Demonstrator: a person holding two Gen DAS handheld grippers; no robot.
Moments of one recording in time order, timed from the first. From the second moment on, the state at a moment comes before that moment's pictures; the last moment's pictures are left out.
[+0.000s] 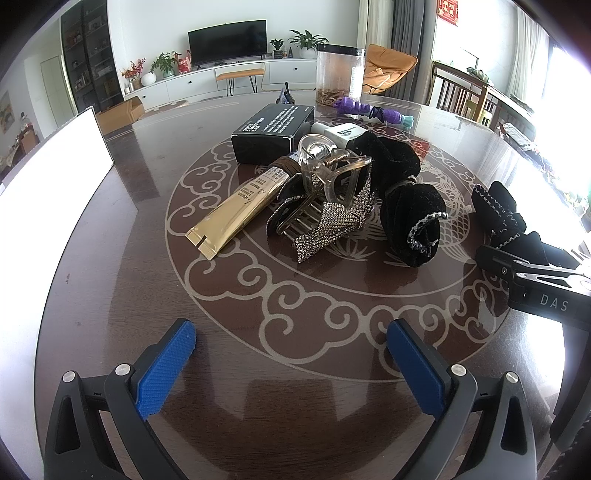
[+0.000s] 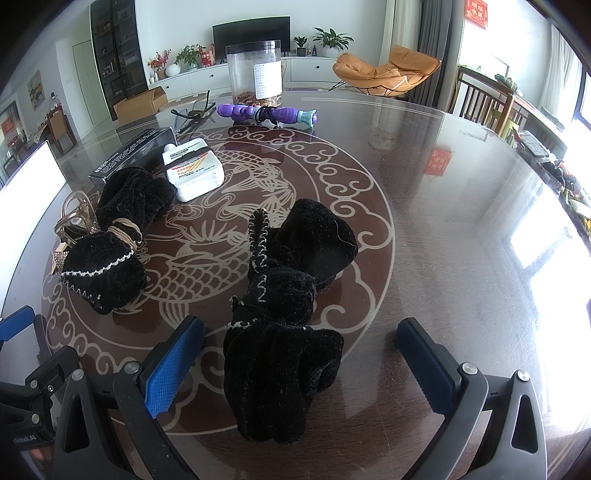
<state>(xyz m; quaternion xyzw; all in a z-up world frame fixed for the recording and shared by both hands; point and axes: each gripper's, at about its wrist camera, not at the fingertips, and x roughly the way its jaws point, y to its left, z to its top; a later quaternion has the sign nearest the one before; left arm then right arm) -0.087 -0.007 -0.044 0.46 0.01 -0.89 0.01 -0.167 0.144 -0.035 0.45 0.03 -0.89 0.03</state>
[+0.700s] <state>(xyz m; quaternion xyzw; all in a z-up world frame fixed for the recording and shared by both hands) -0.055 -0.091 -0.033 0.49 0.15 -0.86 0.03 -0.177 0.142 -0.036 0.50 0.05 -0.86 0.07</state>
